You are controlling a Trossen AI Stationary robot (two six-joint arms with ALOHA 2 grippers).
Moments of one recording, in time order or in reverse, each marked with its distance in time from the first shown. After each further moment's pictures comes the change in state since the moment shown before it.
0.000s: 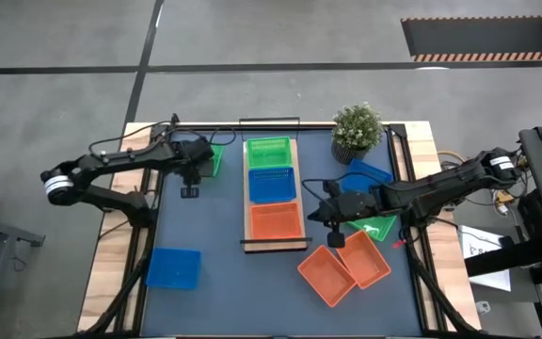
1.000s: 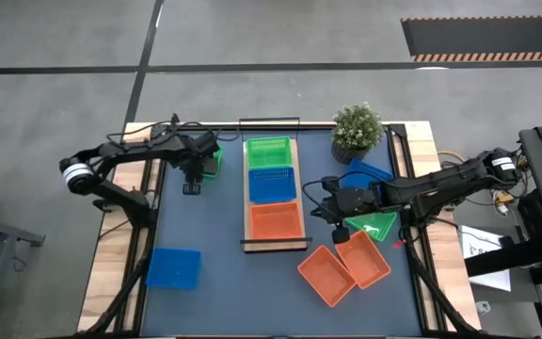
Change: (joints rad) left arm 0.093 0.185 0.052 -0.002 0.063 0.088; right arm -0.042 -0.014 0.013 -0.099 -0.008 -0.258
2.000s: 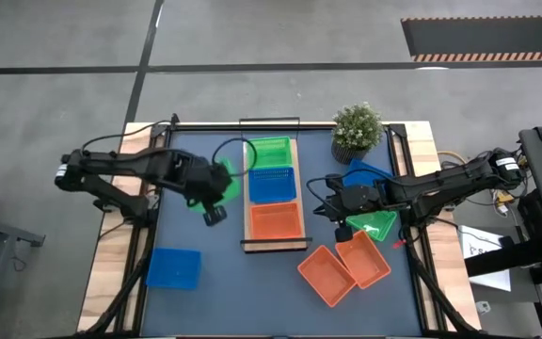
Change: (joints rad) left arm -0.714 -0.056 0.689 -0.468 -0.027 -1.159; right arm 0.000 -0.046 0.000 -0.033 -0.004 0.031
